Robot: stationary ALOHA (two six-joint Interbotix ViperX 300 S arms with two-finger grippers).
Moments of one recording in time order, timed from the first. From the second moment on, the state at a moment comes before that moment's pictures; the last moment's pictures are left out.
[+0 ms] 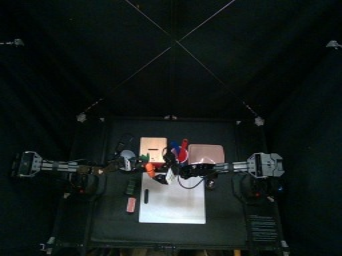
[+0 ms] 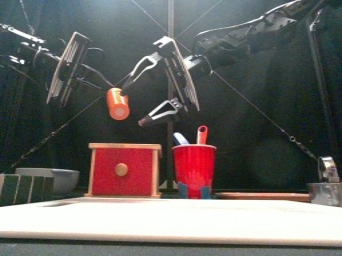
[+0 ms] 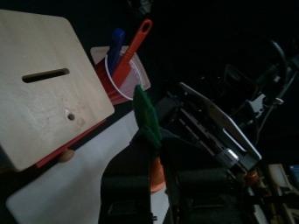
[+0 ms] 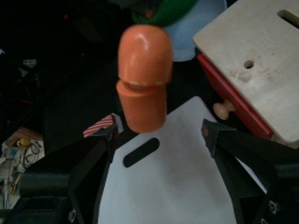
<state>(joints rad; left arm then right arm) 0.09 -0.61 1.09 -0.96 -0.34 -0.12 -0.09 0.10 0.42 -1.09 -0.02 1.68</state>
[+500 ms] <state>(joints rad) 0.18 -0.87 1.28 -0.80 -0.31 -0.10 -0.09 -0.08 0.59 -1.09 0.05 1.69</state>
